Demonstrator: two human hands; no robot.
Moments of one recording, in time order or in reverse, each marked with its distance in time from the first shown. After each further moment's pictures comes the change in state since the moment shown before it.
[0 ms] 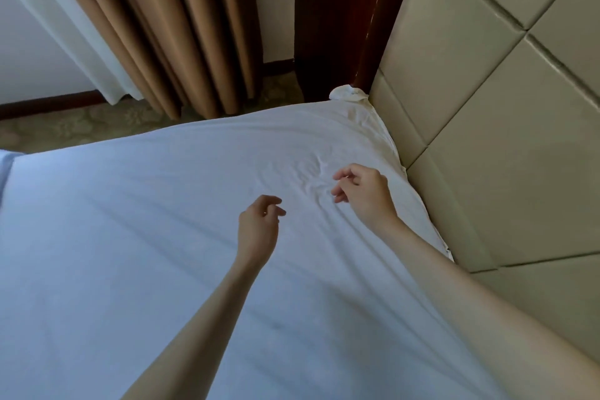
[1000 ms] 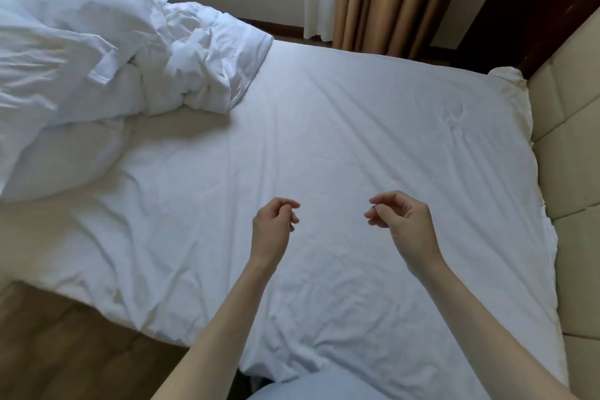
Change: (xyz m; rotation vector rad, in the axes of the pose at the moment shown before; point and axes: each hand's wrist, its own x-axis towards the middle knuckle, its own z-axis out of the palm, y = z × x) left_hand -0.504 -0.129 -0.229 -0.381 0.431 -0.252; right_hand -0.503 -0.035 0.064 0.188 -0.423 -0.084
